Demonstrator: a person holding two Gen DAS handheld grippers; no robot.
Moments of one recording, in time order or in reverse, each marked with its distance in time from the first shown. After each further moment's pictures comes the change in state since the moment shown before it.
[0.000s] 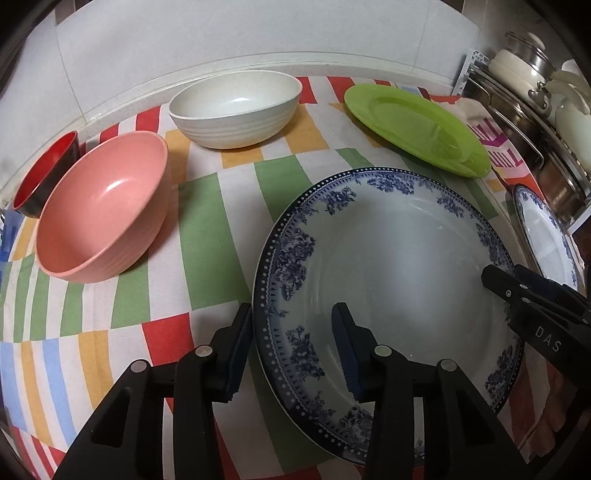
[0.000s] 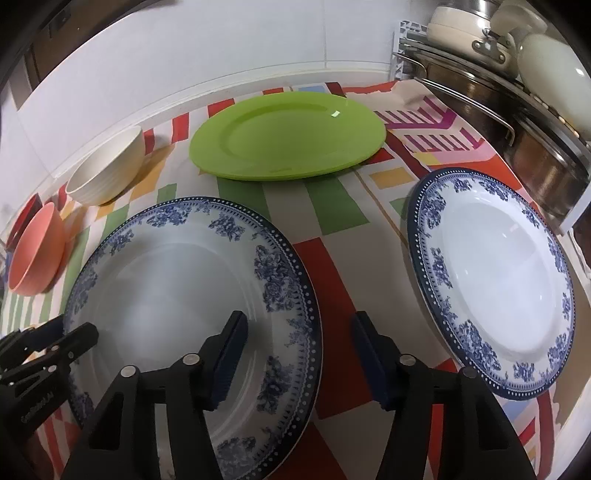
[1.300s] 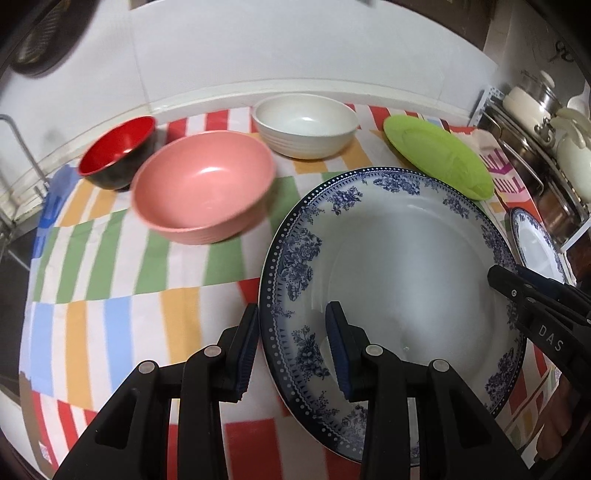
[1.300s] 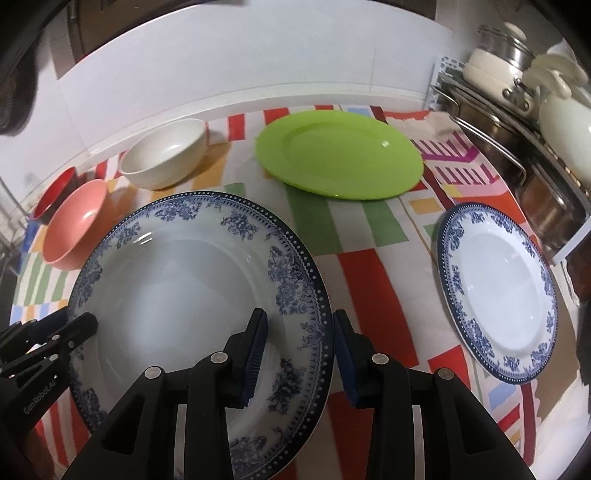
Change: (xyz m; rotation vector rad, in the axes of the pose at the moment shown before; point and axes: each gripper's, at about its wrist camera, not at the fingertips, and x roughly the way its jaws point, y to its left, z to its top) left arm -0.063 0.052 -0.031 -0.103 -0.062 0.034; right arm -0.048 0.050 -0.005 -0.119 -0.006 0.022
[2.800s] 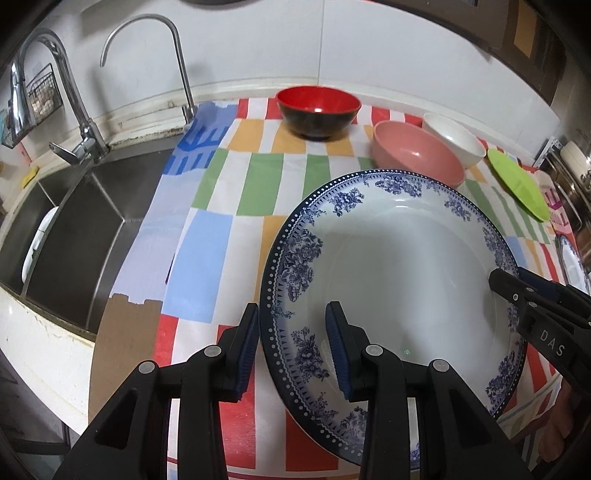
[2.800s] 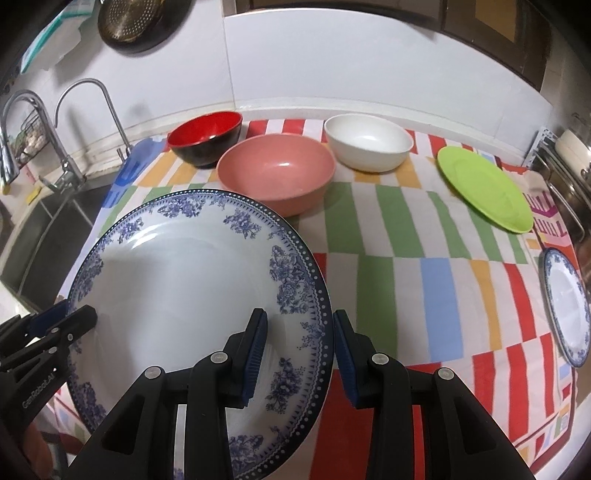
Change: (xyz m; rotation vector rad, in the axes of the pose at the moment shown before) left arm -0.067 0.173 -0.077 -0.186 0.013 0.148; right arm -0.047 0.194 -0.047 -0.223 -0.017 0.155
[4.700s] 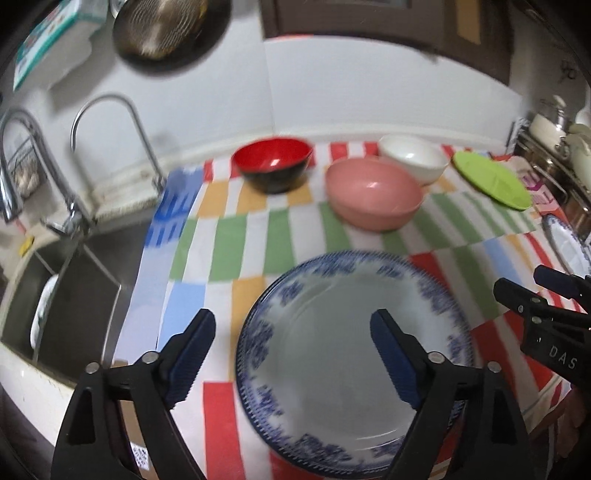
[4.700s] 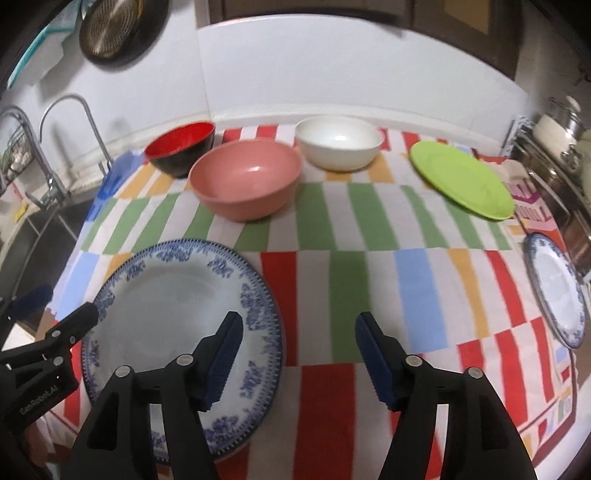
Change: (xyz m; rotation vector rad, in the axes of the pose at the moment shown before) left arm -0.026 -0.046 0.016 0.177 -0.202 -0.006; right arm -0.016 -0.023 -0.001 0.064 -0.056 -0.056
